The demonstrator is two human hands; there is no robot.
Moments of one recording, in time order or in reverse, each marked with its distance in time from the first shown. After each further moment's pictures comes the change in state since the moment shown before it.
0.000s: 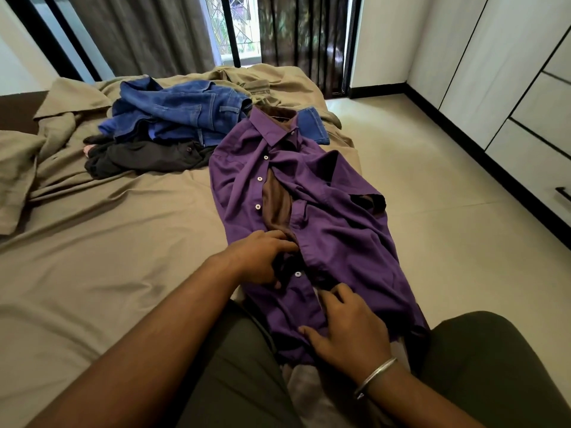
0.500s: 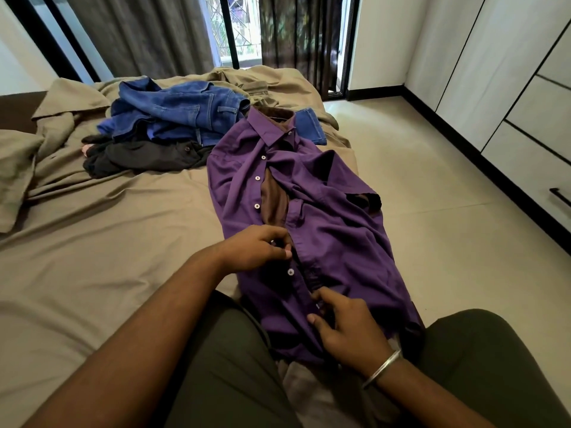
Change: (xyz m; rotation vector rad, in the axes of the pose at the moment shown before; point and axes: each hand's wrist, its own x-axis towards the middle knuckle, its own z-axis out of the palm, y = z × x) left_hand -0.015 0.006 -0.015 -0.675 0.080 0.020; right_hand -0.004 0.009 -0.005 0.488 -0.013 -0.020
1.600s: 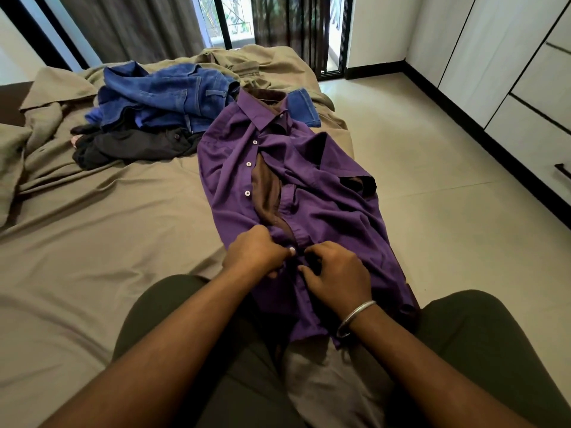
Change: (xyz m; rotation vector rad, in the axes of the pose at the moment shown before) left_hand 0.007 0.020 0.052 0.012 0.315 -0.611; right_hand 0.046 0.004 -0.002 -0.249 0.243 -0.061
